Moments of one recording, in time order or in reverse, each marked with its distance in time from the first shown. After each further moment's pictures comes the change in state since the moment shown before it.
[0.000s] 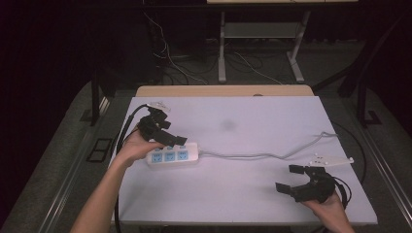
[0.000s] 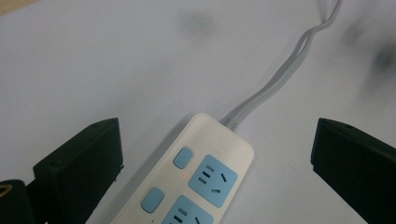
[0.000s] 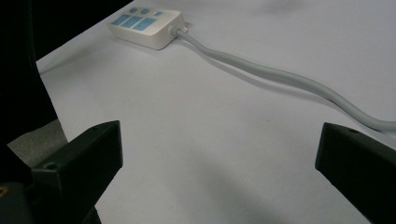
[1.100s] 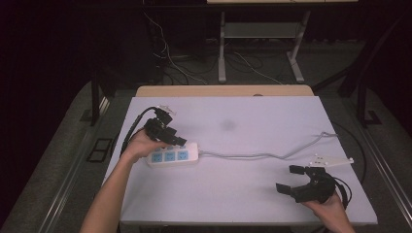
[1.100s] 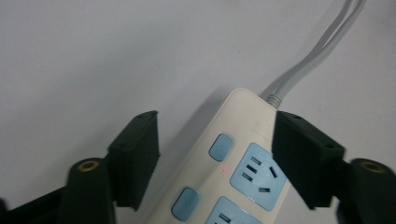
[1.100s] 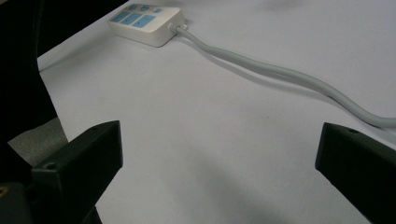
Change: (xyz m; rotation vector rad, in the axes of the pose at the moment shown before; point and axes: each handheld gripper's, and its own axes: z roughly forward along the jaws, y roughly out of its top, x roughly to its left) left arm 0.029 -0.008 0.038 0.130 -0.008 -0.004; right arm -0.001 -0.001 0.000 0.009 0.002 -0.002
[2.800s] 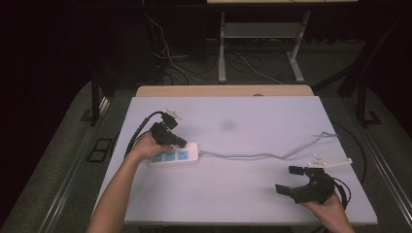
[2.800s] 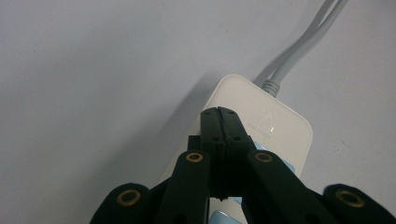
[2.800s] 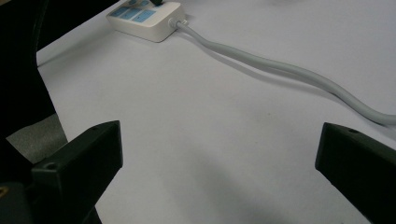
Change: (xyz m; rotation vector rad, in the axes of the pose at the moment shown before) left arm 0.001 -0.003 0.026 0.056 -0.068 0.030; right arm 0.000 -0.001 0.002 0.012 -0.001 -0.007
